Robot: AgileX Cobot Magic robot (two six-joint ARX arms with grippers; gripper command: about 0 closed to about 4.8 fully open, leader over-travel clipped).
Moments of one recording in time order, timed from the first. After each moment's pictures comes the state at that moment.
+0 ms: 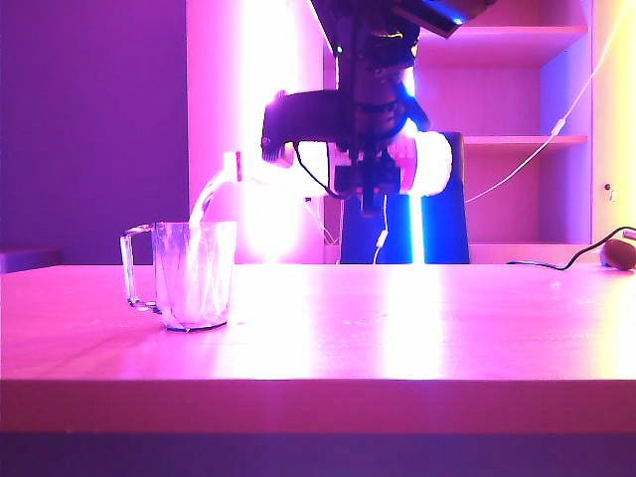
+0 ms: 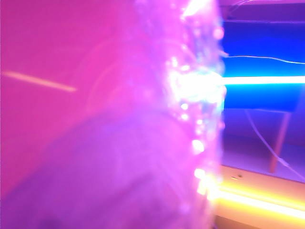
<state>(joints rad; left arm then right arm) -0.03 0.41 0.56 -0.52 0.37 0.05 0.69 1.81 1.26 0.09 0.72 -1.23</state>
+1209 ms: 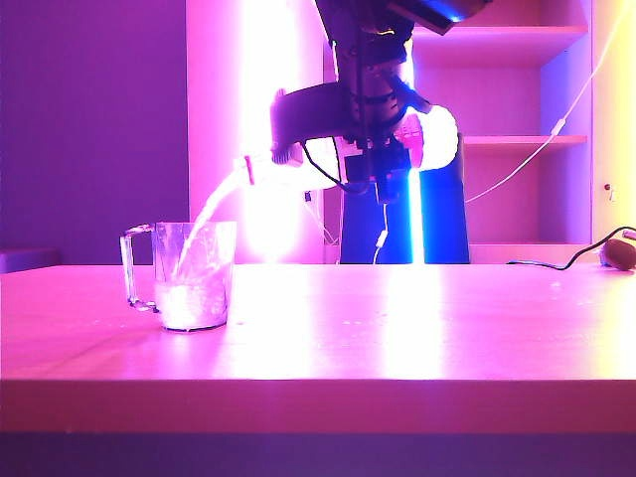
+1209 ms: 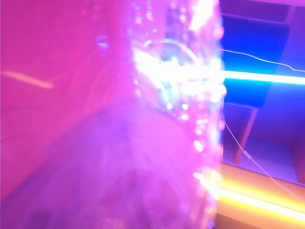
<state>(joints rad) -0.03 0.41 0.56 -0.53 0.37 0.05 0.70 1.81 1.27 0.15 0.80 -1.39</state>
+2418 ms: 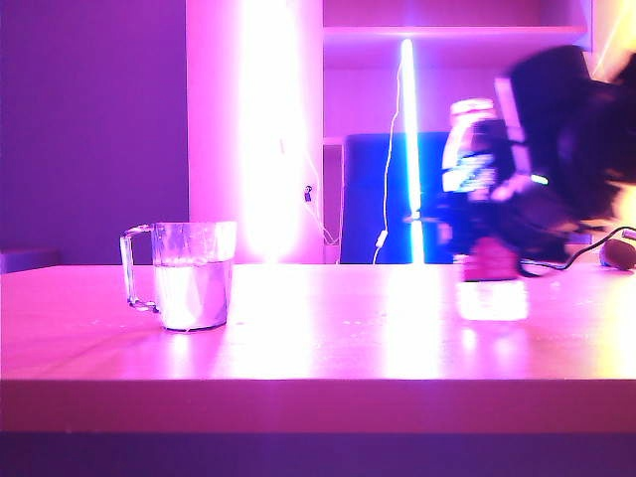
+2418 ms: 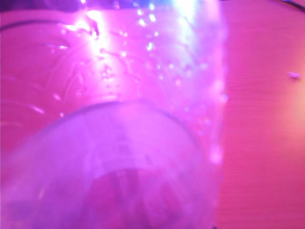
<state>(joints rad) -0.03 0.41 0.56 -0.53 0.37 0.05 0.37 1.80 0.66 0.92 0.37 0.17</state>
